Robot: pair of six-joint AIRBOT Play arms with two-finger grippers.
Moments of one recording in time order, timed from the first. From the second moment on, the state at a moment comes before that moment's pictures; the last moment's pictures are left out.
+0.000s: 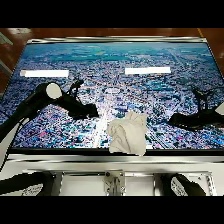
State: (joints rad) left arm -0.41 -1.35 1.17 1.07 -1.20 -1.74; right arm -0.32 -1.01 0.87 -1.20 1.34 1.34
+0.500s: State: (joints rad) left arm -0.54 -1.44 0.86 0.65 -0.80 -1.58; right arm -0.43 -1.25 0.86 -1.01 1.41 1.27
